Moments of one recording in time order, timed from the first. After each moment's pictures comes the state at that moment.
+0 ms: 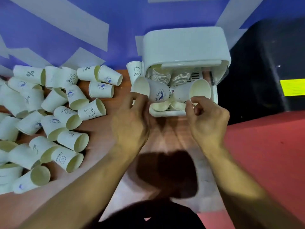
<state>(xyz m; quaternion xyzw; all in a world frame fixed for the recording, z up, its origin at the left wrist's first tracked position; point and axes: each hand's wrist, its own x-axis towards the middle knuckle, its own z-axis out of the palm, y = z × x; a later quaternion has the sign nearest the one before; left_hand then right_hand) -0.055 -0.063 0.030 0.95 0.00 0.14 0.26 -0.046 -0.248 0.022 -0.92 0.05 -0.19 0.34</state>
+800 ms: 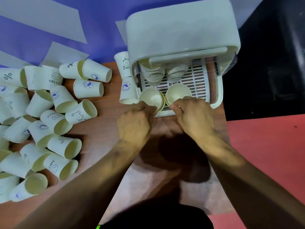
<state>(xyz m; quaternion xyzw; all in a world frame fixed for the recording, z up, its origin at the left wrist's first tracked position) -0.020 -0.082 -0.042 0.98 -0.07 0.00 0.16 0.000 -0.262 -0.049 -0.98 -0.06 0.03 0.21</state>
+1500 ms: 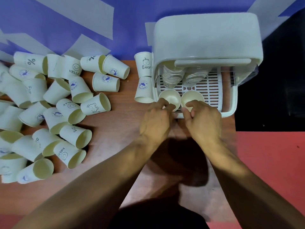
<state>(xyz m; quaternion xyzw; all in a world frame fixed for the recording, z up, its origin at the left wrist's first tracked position) -0.016 -0.091 -0.053 0.97 -0.06 -0.07 0.22 -0.006 -0.241 -0.049 -0.98 -0.03 -0.03 0.22</state>
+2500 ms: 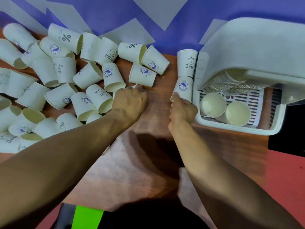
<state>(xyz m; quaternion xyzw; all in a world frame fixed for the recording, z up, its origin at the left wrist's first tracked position) 0.011 0.095 -0.053 0.98 -0.06 -0.18 -0.09 0.025 -0.045 -0.093 -0.62 0.46 0.09 0.63</state>
